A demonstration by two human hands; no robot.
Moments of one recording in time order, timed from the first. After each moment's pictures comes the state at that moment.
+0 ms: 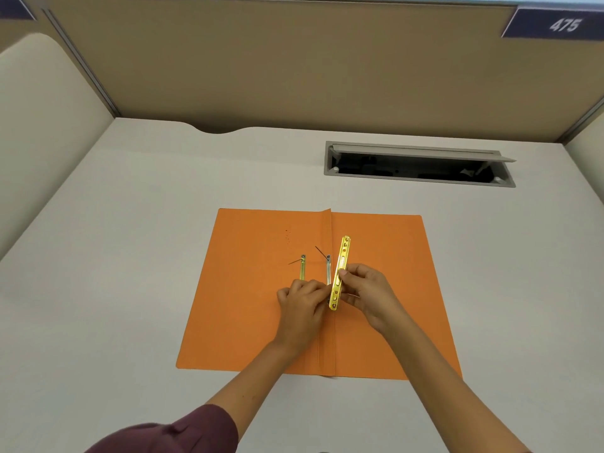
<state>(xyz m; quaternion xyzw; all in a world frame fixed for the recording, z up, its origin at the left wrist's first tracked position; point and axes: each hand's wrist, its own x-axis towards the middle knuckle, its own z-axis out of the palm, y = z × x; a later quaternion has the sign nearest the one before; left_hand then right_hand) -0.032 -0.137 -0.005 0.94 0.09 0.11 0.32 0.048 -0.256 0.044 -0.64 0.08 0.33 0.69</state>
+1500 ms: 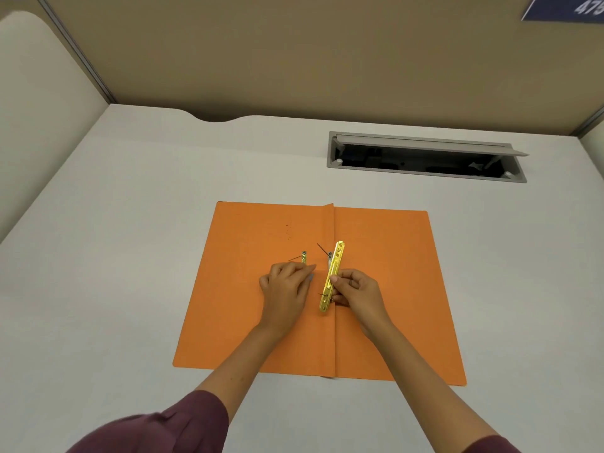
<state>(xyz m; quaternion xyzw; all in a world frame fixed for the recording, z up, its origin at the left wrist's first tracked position) -0.016 -0.104 -0.012 0.93 0.15 0.14 0.30 0.047 -0.247 -0.008 -0.68 0.05 0.28 0.68</state>
